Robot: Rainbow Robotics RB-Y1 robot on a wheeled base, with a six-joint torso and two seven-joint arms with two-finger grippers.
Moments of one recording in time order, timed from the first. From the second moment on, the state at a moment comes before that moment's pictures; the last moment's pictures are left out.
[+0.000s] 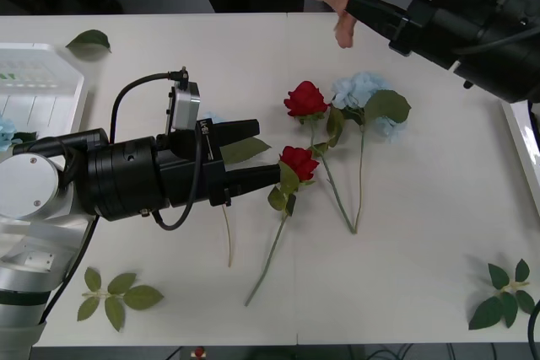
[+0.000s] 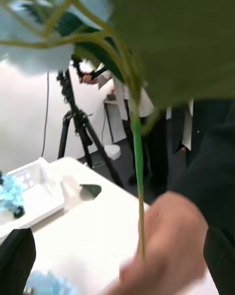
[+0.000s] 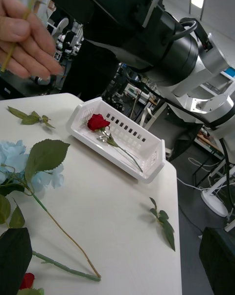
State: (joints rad) right arm -0.37 -0.46 -0.12 -1.88 -1.67 0.84 2.50; left arm -0.10 0.31 -0.08 -1.91 1.72 1.10 -2.52
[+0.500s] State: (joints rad) right arm -0.32 -0.48 -0.37 -1.88 -1.60 1.30 2.40; left arm -0.10 0.33 -0.08 -1.91 1.66 1.13 -2.40
